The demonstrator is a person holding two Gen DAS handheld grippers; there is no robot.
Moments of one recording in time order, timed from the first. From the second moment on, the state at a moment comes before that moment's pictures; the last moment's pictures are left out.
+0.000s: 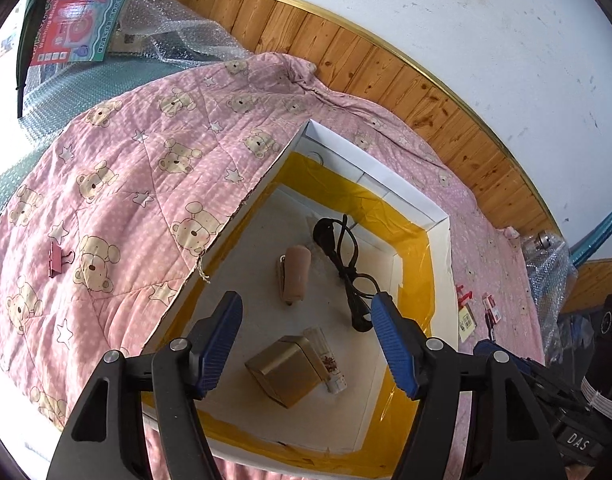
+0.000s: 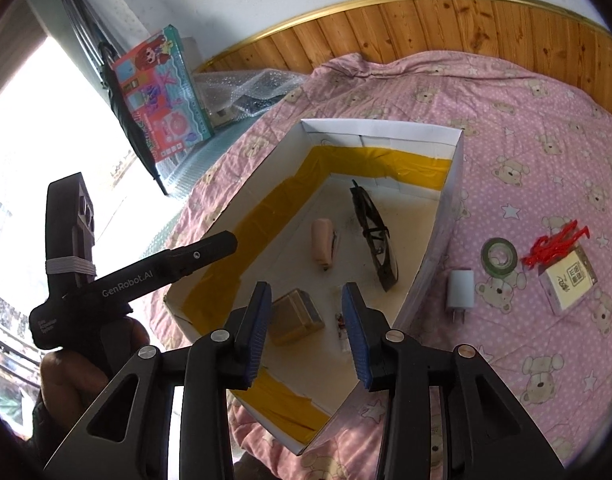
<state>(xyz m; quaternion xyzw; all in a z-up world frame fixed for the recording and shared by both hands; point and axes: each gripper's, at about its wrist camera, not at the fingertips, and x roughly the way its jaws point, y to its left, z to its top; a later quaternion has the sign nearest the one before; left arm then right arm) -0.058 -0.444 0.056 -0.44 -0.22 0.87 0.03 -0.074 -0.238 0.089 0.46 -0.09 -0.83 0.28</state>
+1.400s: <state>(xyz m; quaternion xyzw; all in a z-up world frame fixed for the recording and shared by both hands) -0.009 -0.379 0.083 -0.43 -0.14 0.89 0.05 -0.016 -0.207 0.093 0.44 -0.11 -0.84 0.30</state>
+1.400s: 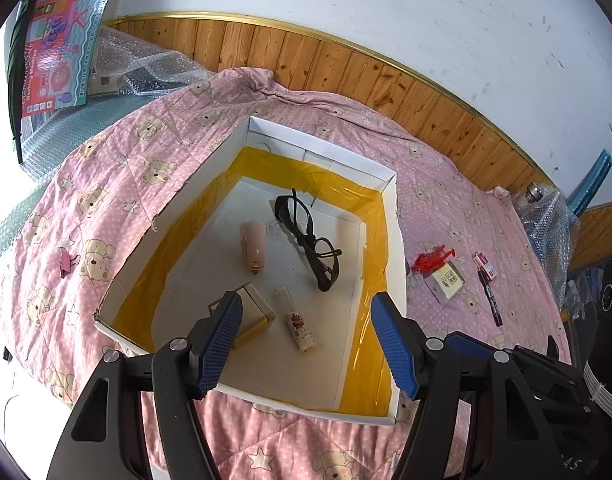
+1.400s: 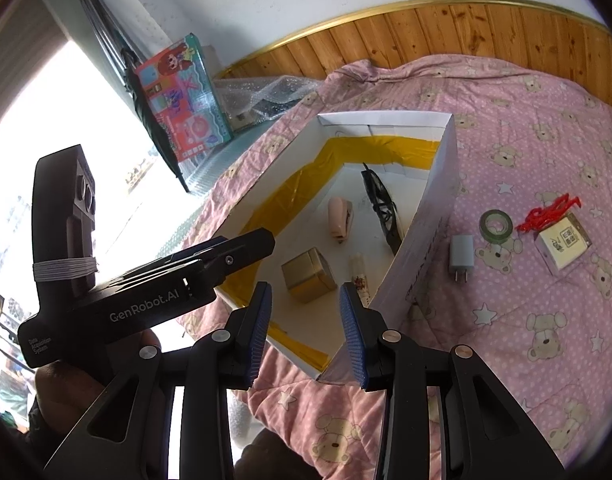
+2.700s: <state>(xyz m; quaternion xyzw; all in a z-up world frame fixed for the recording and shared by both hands) -0.051 -0.199 0.054 -0.49 -0.04 0.86 0.14 -0.035 -0.046 0.015 0.46 -0.25 -0.83 0.19</state>
